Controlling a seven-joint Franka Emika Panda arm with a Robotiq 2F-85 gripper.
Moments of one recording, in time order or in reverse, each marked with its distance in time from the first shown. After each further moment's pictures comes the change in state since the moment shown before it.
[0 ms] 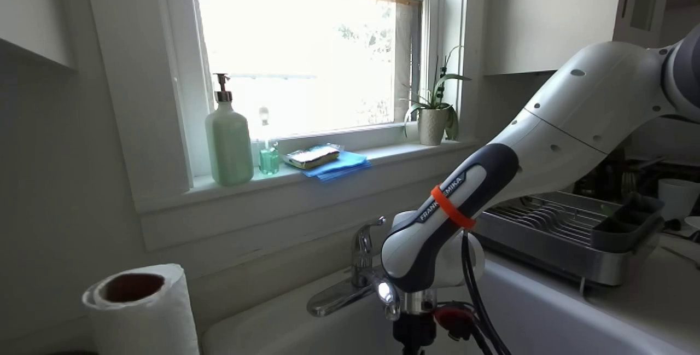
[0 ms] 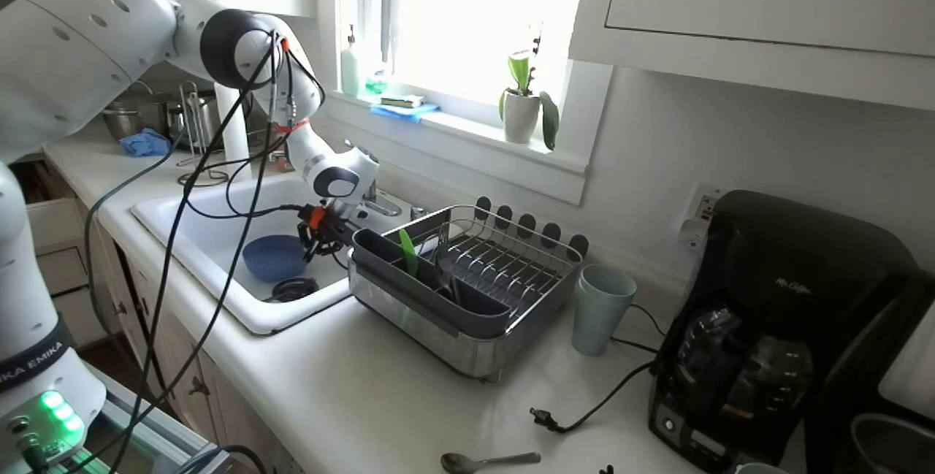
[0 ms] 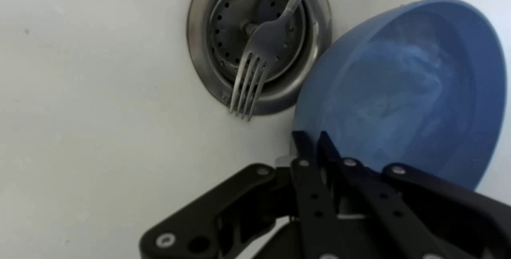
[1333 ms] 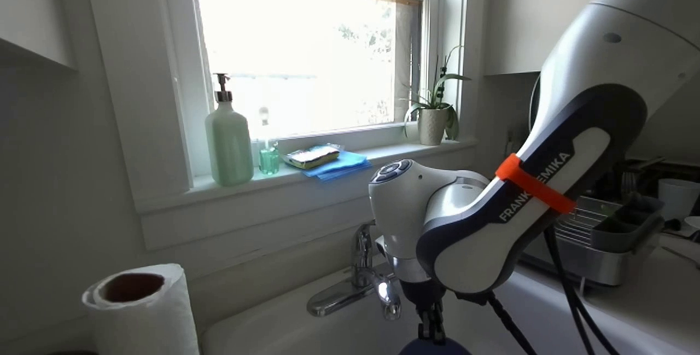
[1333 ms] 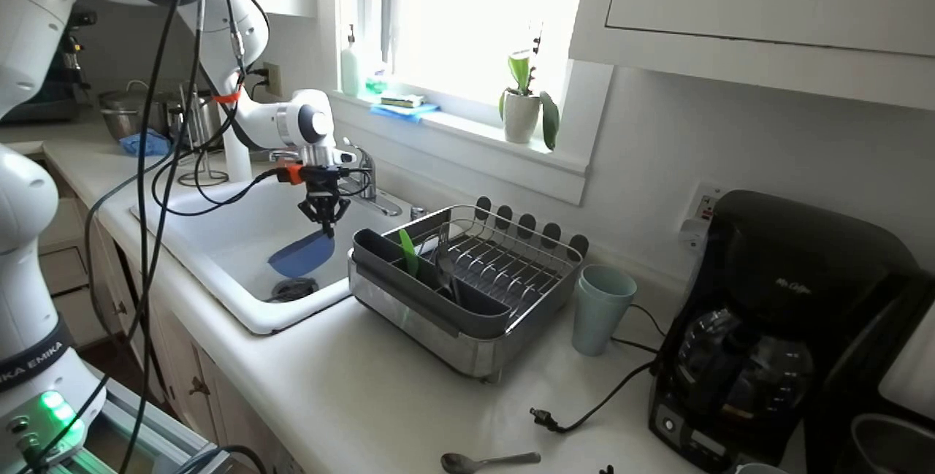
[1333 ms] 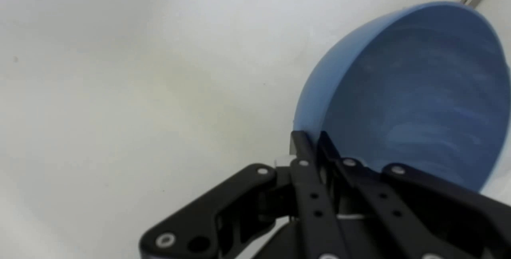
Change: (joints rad) arm 0.277 -0.325 -0.214 -0.222 -0.670 0.005 0.609
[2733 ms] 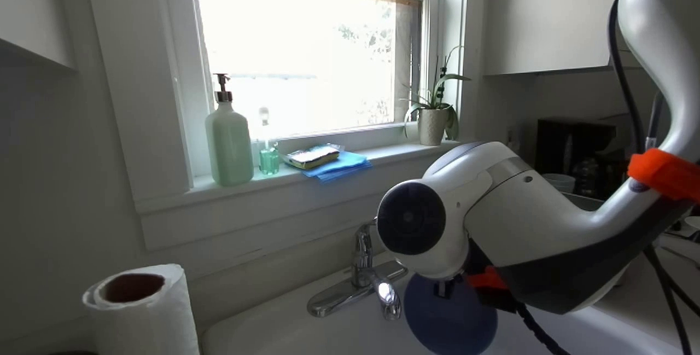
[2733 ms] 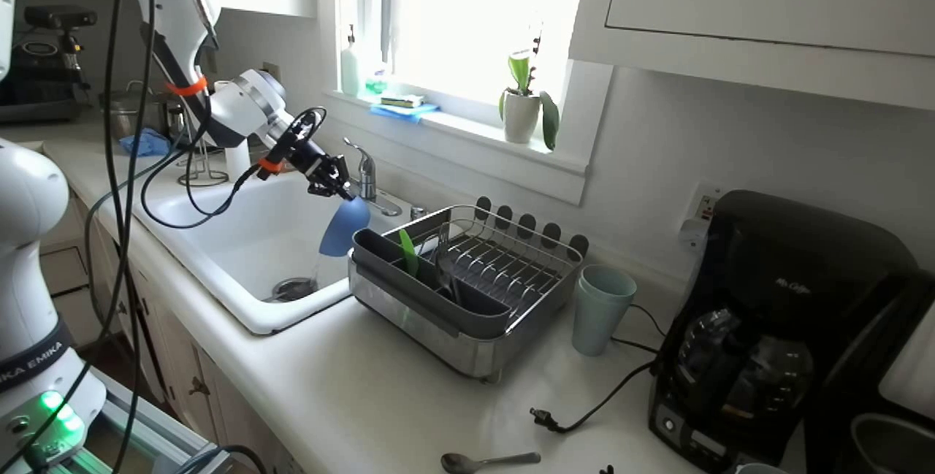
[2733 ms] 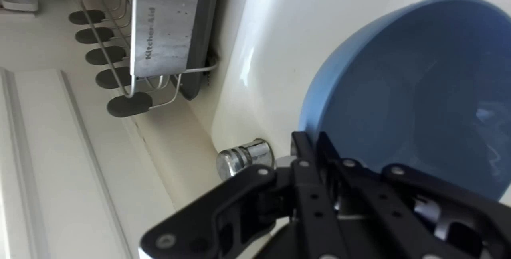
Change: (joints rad) arm 0.126 -0.190 0.001 -0.152 -0.804 -0.260 0.802
